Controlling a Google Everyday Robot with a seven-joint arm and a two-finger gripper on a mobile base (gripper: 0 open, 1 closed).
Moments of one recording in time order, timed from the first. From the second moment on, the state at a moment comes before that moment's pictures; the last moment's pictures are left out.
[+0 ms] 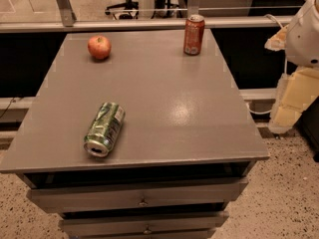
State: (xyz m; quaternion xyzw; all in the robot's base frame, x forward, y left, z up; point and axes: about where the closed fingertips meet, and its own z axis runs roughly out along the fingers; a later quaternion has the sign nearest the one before) arm 0.438 -0.217 0.976 -0.60 0.78 -0.03 0.16
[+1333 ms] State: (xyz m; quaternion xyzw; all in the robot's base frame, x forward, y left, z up) arm 0.538 -0.206 0.916 -0.60 0.77 0.03 0.24
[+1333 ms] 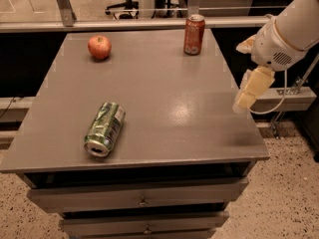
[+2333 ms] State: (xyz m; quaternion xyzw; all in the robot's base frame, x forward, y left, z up) arm 0.687 -0.180 0.915 -0.51 0.75 0.09 0.42
